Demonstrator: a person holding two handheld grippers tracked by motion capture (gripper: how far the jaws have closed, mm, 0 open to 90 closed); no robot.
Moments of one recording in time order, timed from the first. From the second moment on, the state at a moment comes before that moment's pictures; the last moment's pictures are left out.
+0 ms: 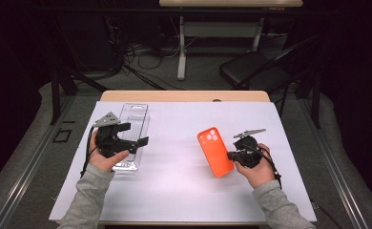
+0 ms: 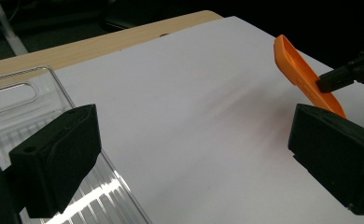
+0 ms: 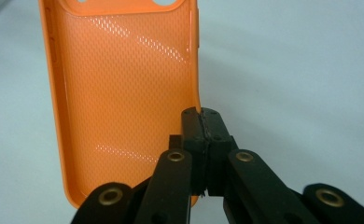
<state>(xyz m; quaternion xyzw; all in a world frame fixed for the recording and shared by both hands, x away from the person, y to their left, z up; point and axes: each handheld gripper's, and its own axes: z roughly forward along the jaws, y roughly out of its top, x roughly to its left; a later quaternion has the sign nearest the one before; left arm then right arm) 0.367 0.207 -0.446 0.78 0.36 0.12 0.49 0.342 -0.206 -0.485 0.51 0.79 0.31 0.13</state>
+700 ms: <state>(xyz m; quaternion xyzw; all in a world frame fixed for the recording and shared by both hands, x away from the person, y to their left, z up) 0.355 0.178 -0.447 0.79 0.34 0.11 0.50 0.336 -0.164 -0.475 0.47 0.76 0.42 0.17</state>
